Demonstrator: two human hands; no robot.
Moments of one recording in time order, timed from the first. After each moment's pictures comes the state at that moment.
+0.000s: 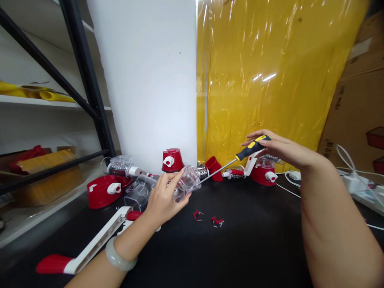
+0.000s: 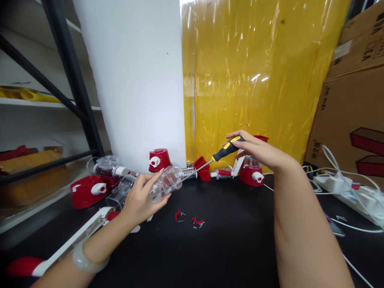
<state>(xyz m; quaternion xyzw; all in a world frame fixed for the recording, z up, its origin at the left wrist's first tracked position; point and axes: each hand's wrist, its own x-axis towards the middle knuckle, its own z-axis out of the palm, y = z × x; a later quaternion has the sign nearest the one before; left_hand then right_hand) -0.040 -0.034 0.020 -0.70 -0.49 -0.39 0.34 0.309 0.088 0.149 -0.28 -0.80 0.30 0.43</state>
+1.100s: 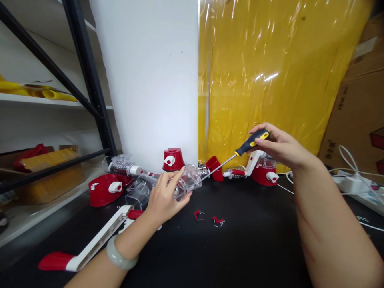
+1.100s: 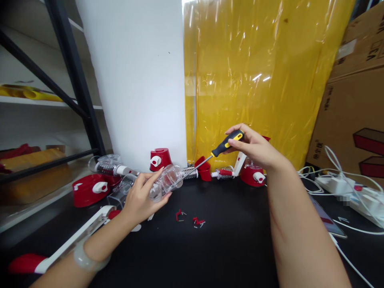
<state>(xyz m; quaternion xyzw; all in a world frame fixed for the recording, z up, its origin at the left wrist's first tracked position) -0.038 -0.034 0.023 -0.70 -0.49 -0.40 0.34 0.292 0.086 0.147 -0.19 -0.77 0.38 0.48</state>
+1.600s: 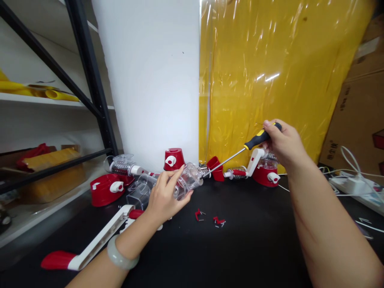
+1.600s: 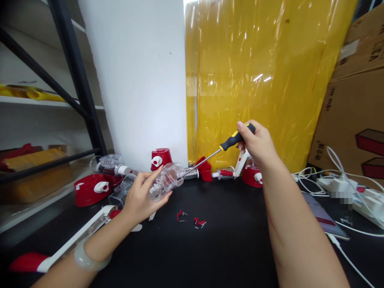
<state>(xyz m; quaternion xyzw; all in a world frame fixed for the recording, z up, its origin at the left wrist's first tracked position) -0.038 -0.036 0.027 -0.69 -0.49 -0.41 0.33 0.277 0.091 0.150 -0.25 -0.66 0.30 0.64</state>
